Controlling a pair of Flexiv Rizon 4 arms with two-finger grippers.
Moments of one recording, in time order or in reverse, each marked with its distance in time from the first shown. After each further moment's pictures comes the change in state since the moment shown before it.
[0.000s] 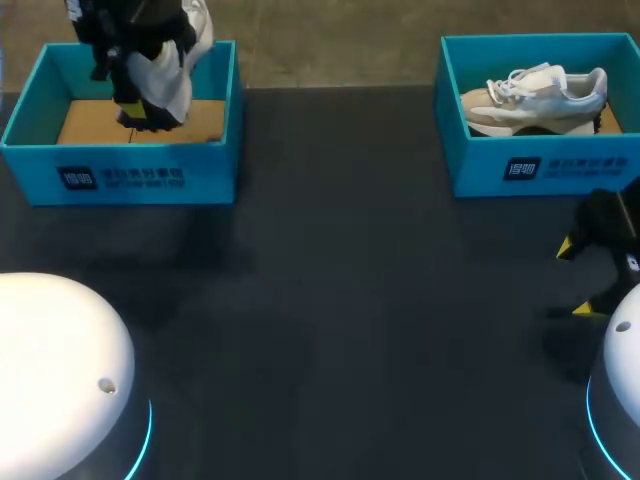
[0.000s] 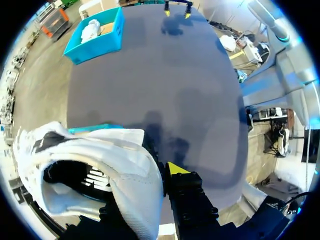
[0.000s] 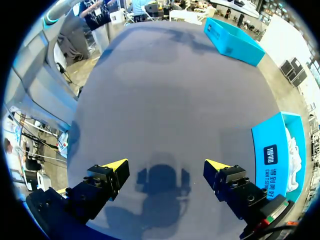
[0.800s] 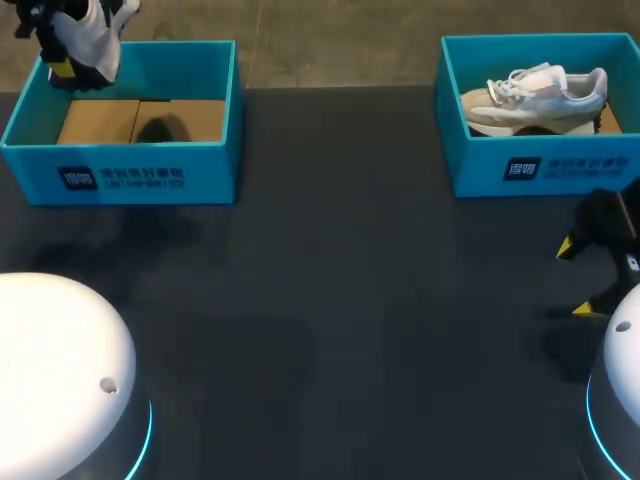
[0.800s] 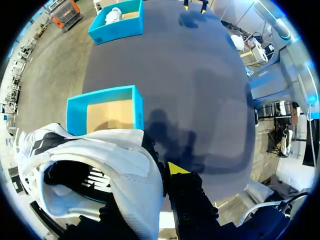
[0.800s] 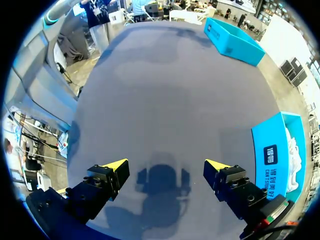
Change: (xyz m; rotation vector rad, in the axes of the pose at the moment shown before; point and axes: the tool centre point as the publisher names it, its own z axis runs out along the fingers) left arm -0.050 0.101 -0.020 -0.022 -0.026 -0.064; right arm 0.000 0.000 0.000 0.000 0.000 0.000
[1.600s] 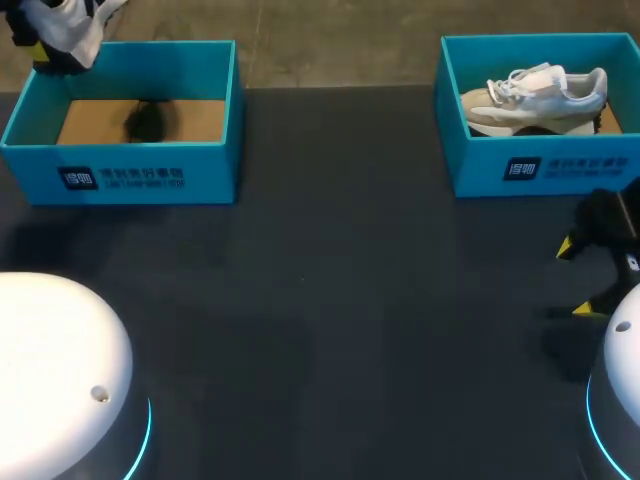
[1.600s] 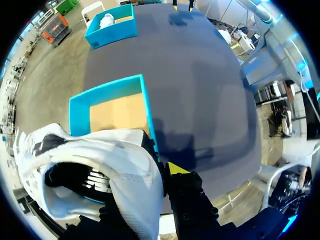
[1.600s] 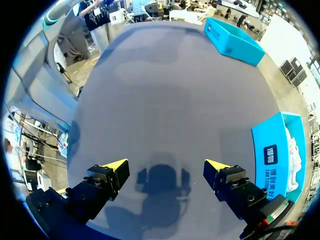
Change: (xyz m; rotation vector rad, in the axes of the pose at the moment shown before) left arm -0.057 0.055 0.017 0.071 0.028 0.158; right arm 0.000 0.000 0.000 0.000 0.000 0.000
